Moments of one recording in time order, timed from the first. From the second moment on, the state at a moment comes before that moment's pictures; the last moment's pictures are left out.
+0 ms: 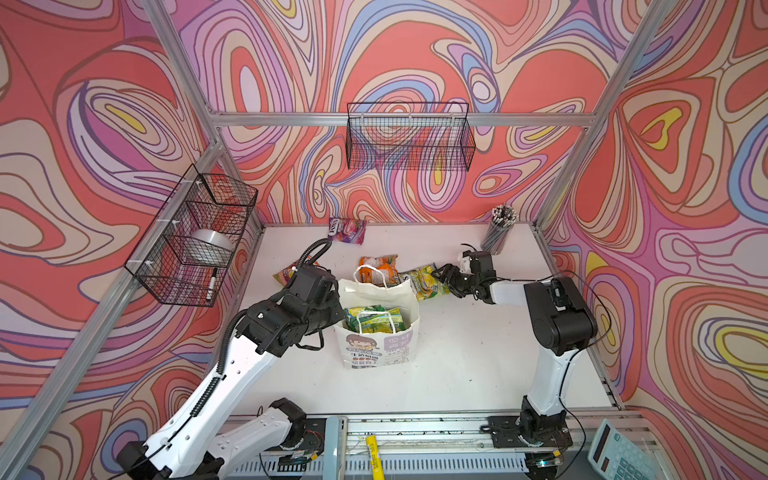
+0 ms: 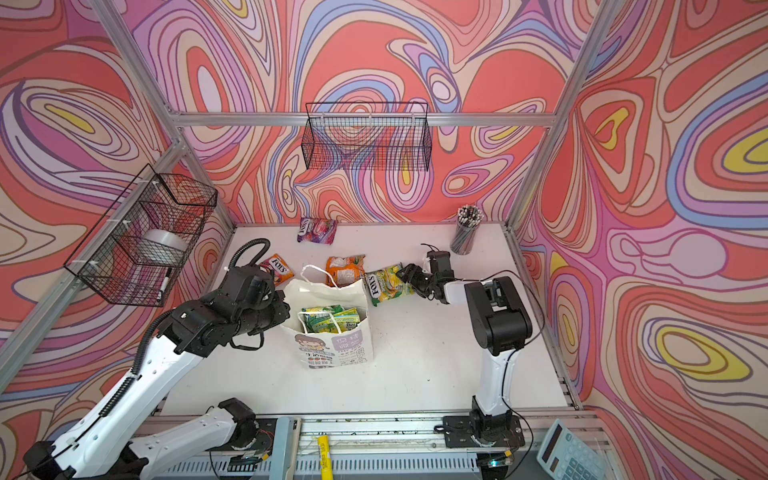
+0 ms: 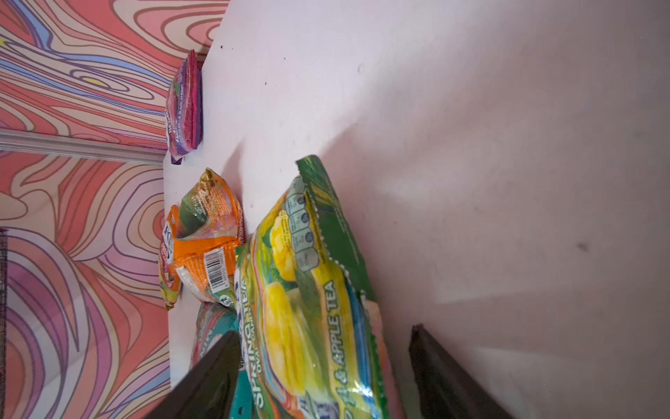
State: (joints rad) left arm -0.55 1.00 1.19 -1.09 -0.14 -0.90; right arm 0.19 1.97 1.03 0.24 -0.52 0.81
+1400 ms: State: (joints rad) left arm -0.55 1.00 1.17 -1.00 -0.04 -0.75; right arm 0.20 1.19 0.96 -0.25 -0.48 0.78
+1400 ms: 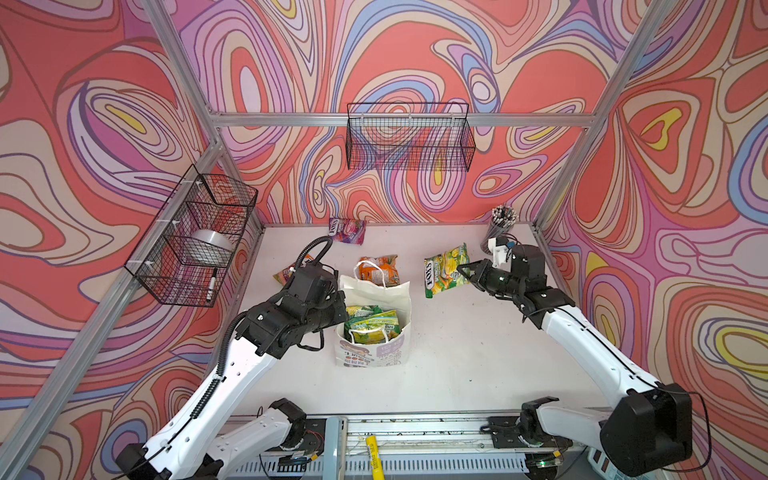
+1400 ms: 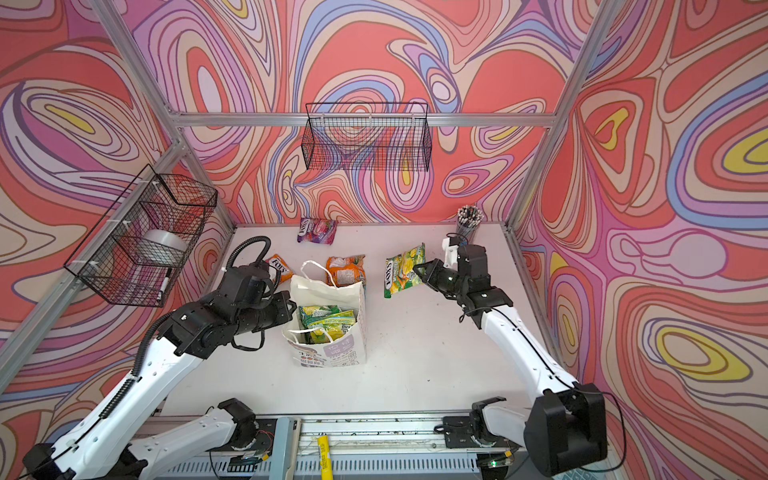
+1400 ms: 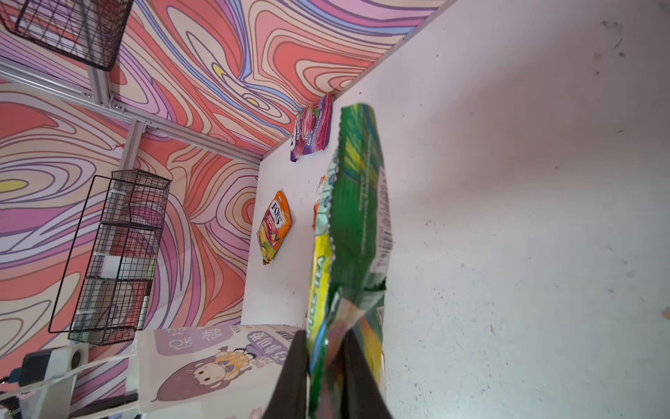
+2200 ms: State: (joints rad) left arm -0.55 1.02 1.14 -0.96 0.06 -0.79; right arm 0.20 1.20 1.38 -0.47 -0.52 0.64
